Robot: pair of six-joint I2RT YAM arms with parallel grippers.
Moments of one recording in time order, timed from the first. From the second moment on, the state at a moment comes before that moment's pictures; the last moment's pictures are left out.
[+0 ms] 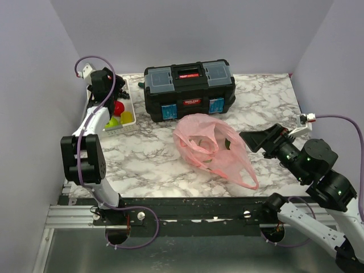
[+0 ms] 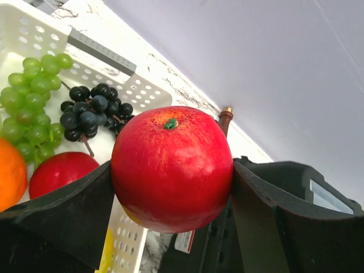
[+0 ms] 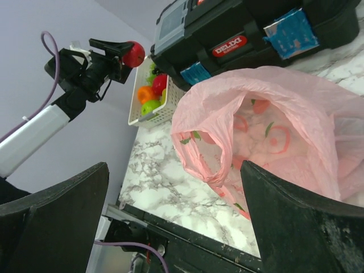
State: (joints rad) left arm 0.08 1.67 1.23 0.12 -0.14 -0.74; right arm 0.69 0.56 1.03 -0.63 0.19 0.80
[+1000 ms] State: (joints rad) left arm 0.16 1.73 1.33 -0.12 0.01 -0.96; right arm 0.69 0.51 1.05 -0.72 0.30 0.83
